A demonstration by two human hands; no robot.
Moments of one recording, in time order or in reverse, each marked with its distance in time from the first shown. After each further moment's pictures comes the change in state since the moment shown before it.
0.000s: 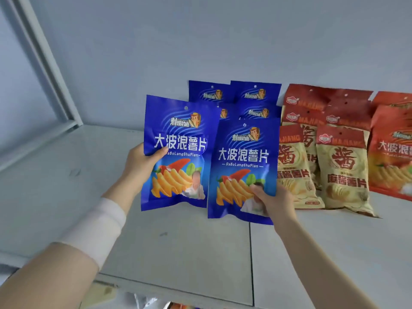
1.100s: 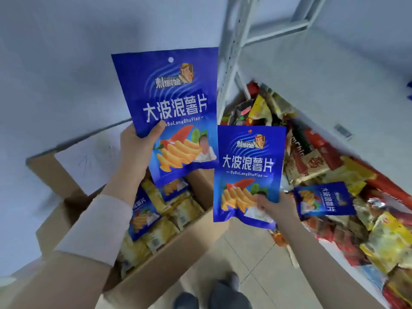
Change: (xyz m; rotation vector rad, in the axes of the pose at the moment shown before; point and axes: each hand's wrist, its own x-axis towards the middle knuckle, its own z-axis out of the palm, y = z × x) left_hand -0.492 -0.089 -0.456 -0.084 0.845 -0.216; right_hand -0.480 0.092 0.199 -0.349 -0.779 0.134
